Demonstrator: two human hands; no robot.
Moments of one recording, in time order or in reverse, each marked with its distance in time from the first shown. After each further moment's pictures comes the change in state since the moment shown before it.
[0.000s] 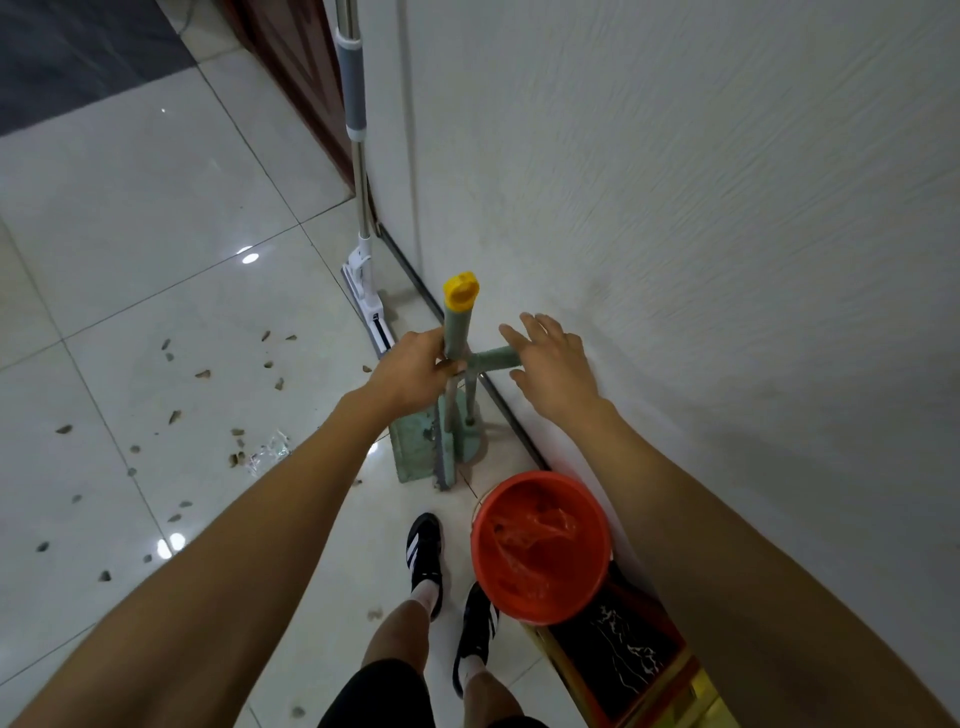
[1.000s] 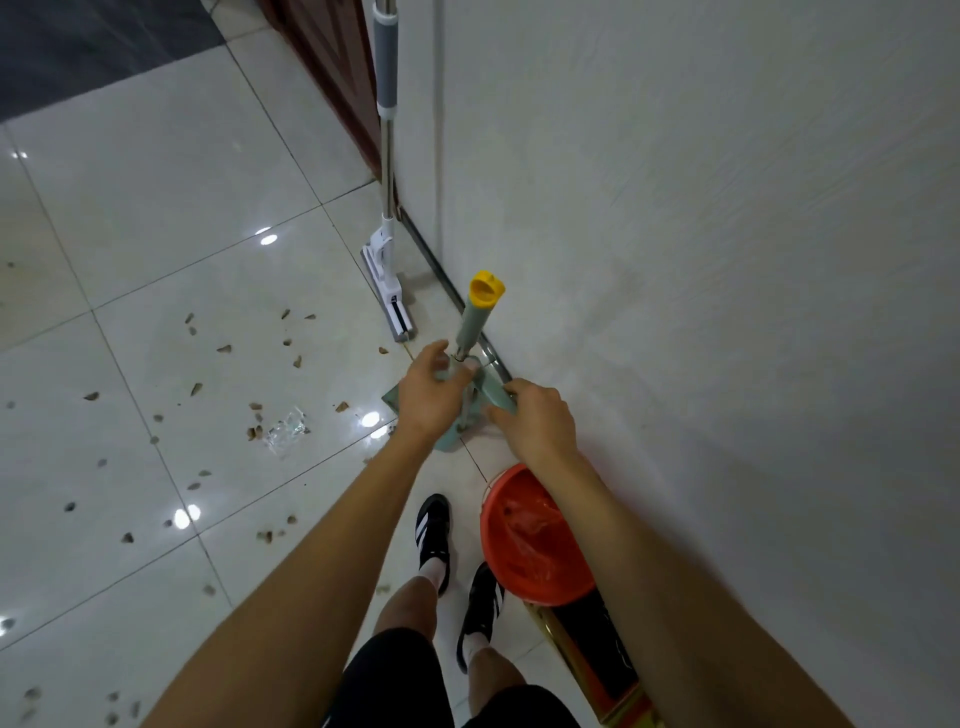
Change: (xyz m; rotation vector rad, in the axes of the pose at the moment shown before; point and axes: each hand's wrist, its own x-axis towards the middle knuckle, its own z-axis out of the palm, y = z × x) left_hand -0.060 0.006 0.048 -0.574 0.351 -0.438; right_hand -0.059 -0.058 0.053 0.506 0.030 0.285
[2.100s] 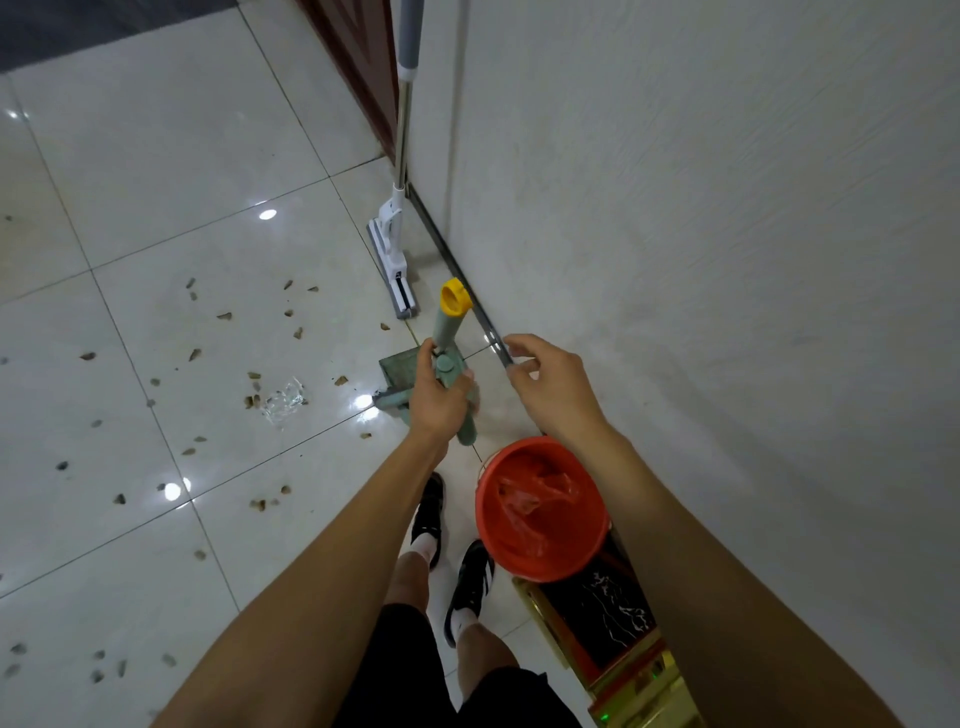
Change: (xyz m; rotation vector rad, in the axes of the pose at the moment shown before) left_hand -0.035 -0.056 0.019 -0.344 0.036 -0.107; right_hand -0.032 -0.015 -0.037 0.298 -0.077 -0.104
